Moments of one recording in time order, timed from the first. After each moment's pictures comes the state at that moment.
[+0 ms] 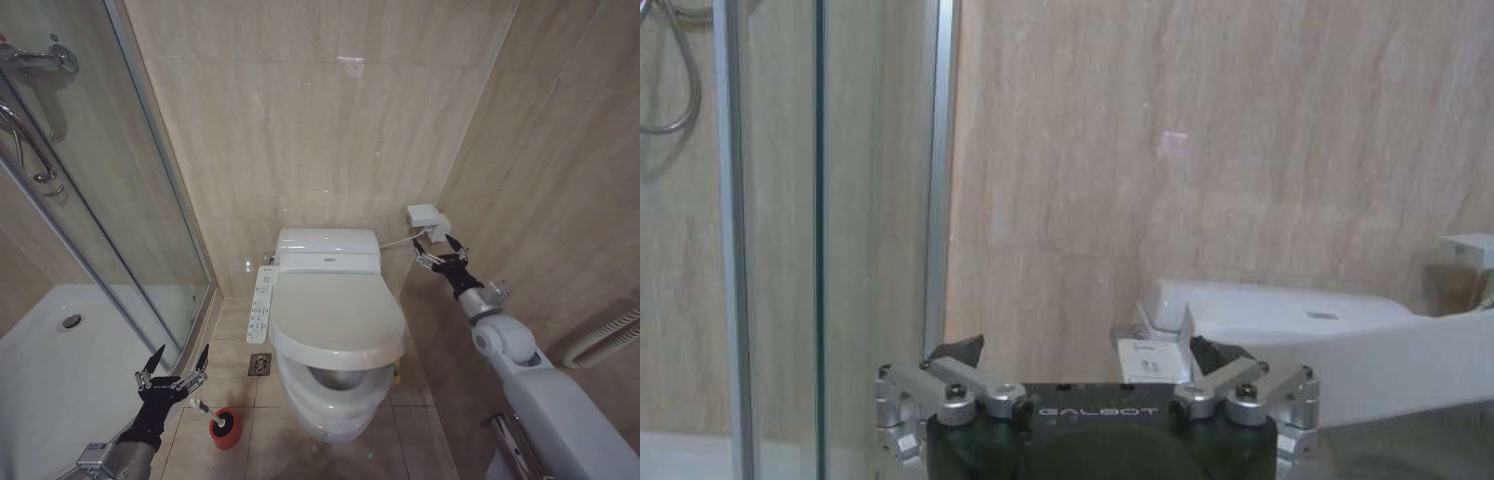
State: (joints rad) left arm 1.72 -1.06 -0.59 -2.08 -0.53 -0.21 -0.10; right arm -1.00 0.95 0.51 1.68 0.64 0.09 -0.05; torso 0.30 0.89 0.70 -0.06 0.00
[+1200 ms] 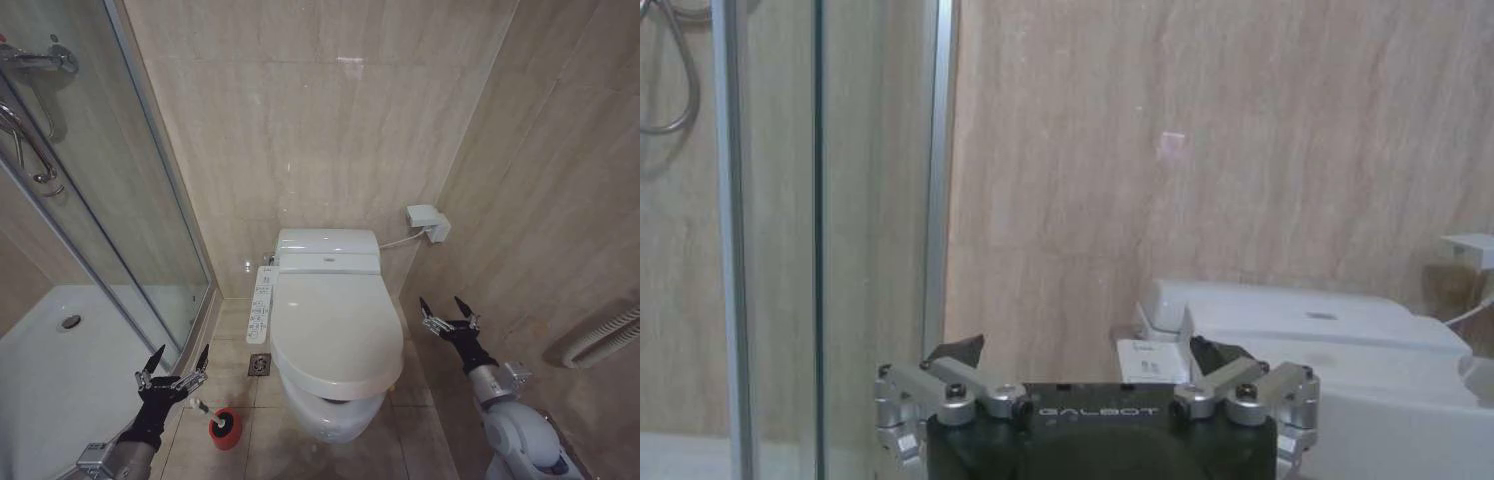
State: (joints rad) left arm 1.72 -1.06 -0.59 -2.08 -0.53 -0.21 -0.10; right arm -1.40 1.13 0.67 1.84 0.56 0.15 -0.03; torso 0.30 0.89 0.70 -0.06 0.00
